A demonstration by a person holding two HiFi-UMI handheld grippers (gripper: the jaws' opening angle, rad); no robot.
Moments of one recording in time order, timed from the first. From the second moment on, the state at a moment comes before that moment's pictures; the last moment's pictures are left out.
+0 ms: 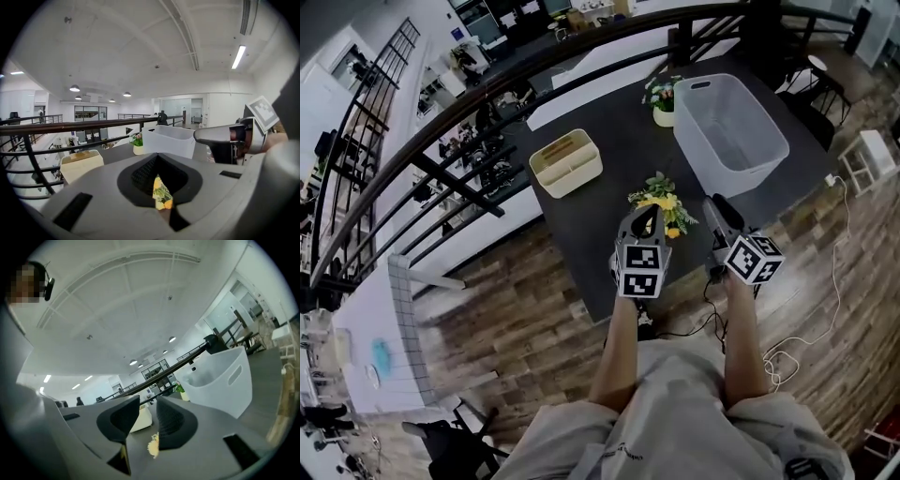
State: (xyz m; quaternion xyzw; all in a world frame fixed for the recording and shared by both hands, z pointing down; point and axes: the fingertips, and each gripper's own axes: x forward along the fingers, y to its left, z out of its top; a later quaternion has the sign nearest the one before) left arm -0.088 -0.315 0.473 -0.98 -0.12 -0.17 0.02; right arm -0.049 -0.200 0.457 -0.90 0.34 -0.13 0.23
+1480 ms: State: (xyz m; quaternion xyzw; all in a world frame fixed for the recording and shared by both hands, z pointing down) left arm -0.154 -0.266 0.481 -0.98 -0.11 -0.18 0.03; right arm -0.114 -0.140 0.483 -0.92 0.31 -0.20 0.11
